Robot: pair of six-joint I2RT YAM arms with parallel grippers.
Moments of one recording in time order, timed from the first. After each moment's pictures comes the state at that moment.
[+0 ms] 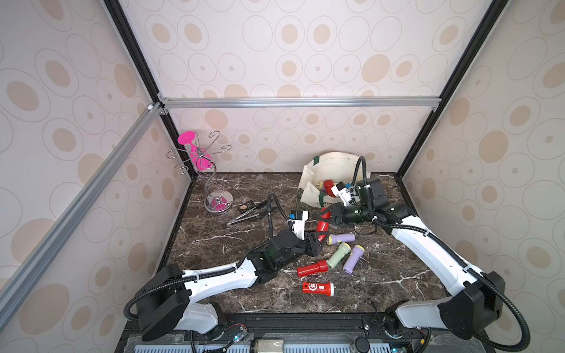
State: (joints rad) left arm -1.02 1.34 0.74 0.43 -0.09 -0.75; right arm 0.41 1.35 1.23 -0.64 -0.70 0.57
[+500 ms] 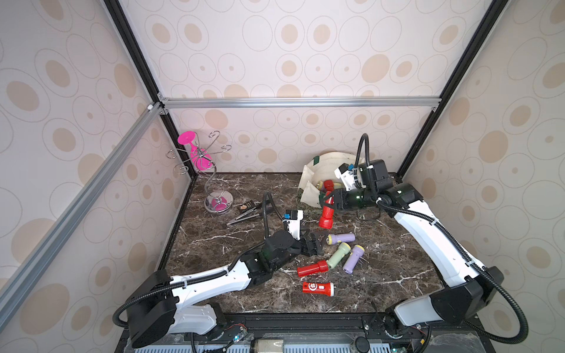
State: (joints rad) left arm -1.02 1.24 0.72 0.33 -0.16 -0.72; right arm 0.42 1.47 1.61 -0.91 -0.44 0.36
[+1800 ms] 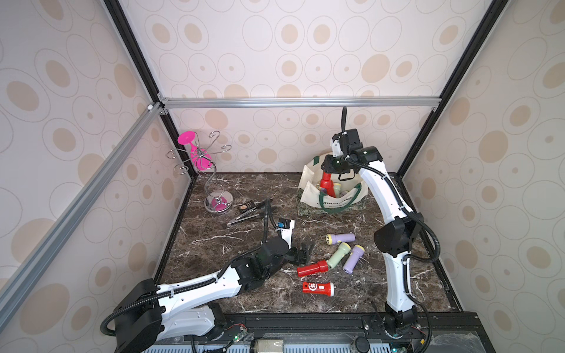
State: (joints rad) left arm -1.02 1.15 0.64 0.11 -0.26 -0.62; right arm 0.32 2.23 2.49 -1.06 -0.12 0.27
